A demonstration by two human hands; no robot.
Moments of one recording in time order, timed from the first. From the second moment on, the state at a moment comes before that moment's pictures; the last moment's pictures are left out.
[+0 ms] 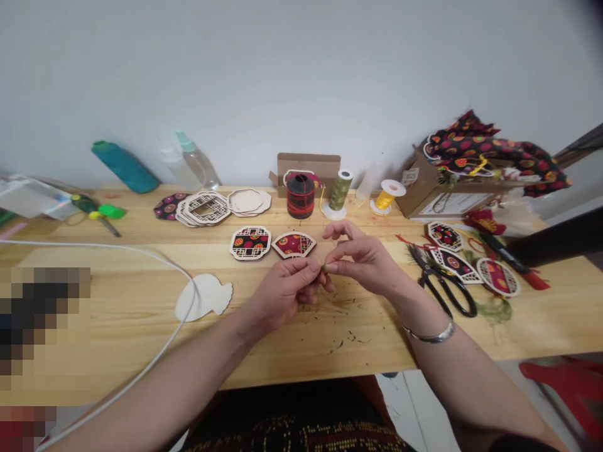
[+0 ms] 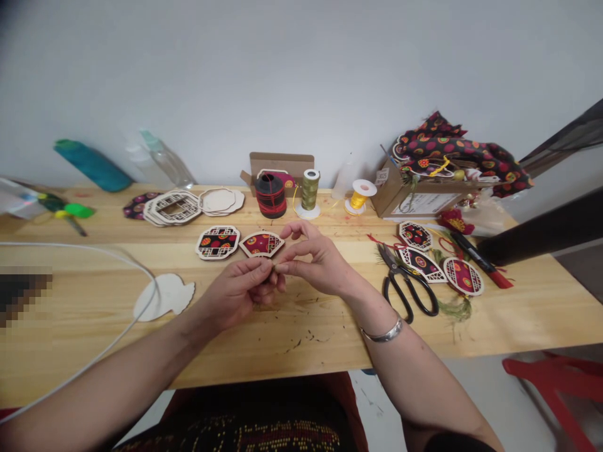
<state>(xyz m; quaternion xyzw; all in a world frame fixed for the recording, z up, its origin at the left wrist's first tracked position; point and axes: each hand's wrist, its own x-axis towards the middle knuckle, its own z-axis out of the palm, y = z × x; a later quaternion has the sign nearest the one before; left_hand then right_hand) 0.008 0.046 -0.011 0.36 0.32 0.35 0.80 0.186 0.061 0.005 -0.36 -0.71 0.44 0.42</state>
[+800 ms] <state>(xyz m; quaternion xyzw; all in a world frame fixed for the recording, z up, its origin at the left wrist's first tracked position) 0.003 0.046 -0.008 0.38 0.29 0.34 0.81 0.183 0.059 0.005 -0.35 -0.70 0.45 0.42</state>
